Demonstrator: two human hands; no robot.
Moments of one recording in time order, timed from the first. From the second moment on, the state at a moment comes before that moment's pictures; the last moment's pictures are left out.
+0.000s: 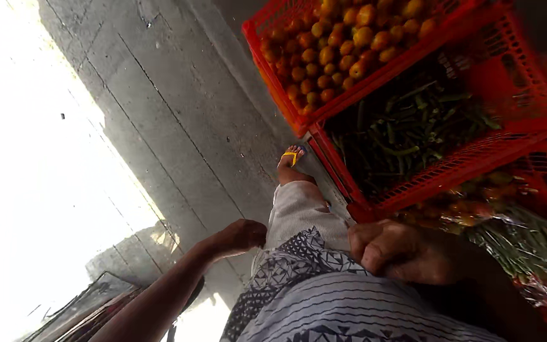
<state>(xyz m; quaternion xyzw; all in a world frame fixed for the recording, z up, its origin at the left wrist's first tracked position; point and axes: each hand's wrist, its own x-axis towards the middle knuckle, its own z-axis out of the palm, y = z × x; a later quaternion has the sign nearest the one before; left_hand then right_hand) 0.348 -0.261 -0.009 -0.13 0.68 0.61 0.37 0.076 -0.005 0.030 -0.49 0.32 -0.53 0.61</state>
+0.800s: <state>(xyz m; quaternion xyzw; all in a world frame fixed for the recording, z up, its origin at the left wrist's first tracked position) 0.281 -0.240 -0.065 -0.12 0.78 0.45 0.42 0.081 -0.025 0.015 -0.42 0.46 -0.50 0.60</state>
